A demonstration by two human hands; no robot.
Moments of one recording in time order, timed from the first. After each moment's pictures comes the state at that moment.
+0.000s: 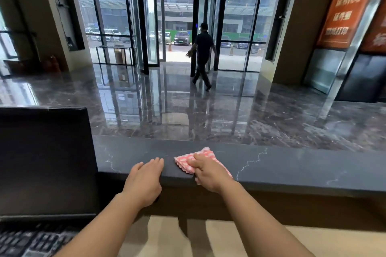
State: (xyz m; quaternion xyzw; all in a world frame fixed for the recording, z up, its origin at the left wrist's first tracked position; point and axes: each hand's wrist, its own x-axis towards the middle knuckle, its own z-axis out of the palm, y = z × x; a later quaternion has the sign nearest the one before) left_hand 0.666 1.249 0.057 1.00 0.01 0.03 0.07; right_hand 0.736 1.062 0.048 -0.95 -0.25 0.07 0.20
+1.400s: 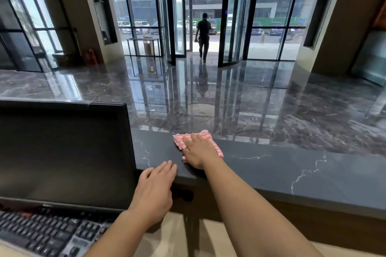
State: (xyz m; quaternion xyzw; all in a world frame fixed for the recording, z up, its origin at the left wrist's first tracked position) left_hand 0.645 1.307 0.044 1.00 0.04 0.05 0.07; right_hand 0.812 1.209 0.033 -0.95 -0.29 0.06 0.08
